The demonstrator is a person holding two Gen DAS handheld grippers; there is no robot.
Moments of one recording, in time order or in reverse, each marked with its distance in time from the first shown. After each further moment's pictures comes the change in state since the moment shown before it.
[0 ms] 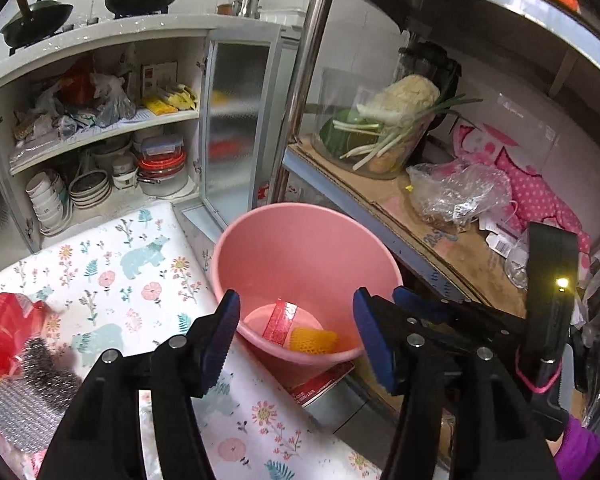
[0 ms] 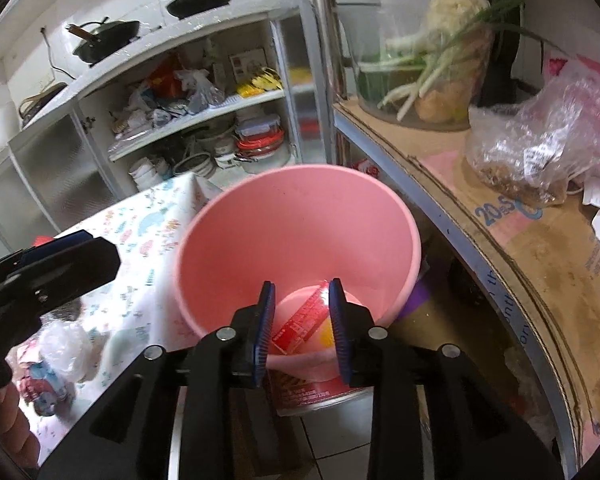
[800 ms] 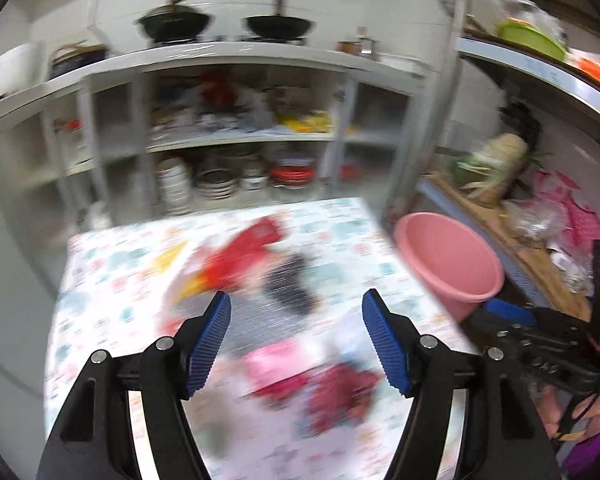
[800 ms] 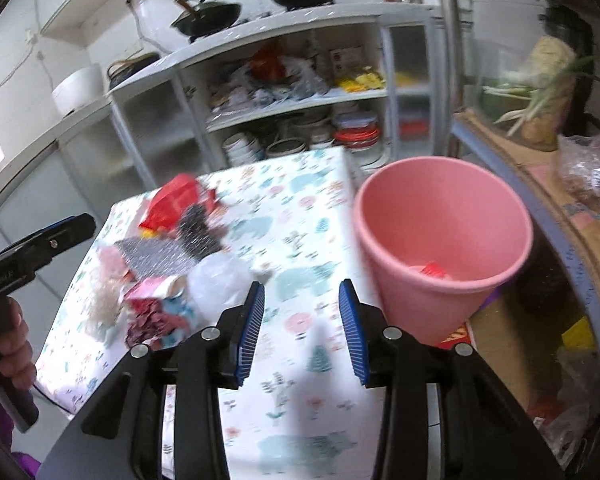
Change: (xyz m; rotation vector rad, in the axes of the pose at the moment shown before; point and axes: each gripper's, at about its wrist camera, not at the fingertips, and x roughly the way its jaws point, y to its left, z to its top) left arm -0.177 0.133 -0.095 -0.170 -0.104 0.351; right arm -0.052 0.117 -0.052 -0.158 0.052 0.234
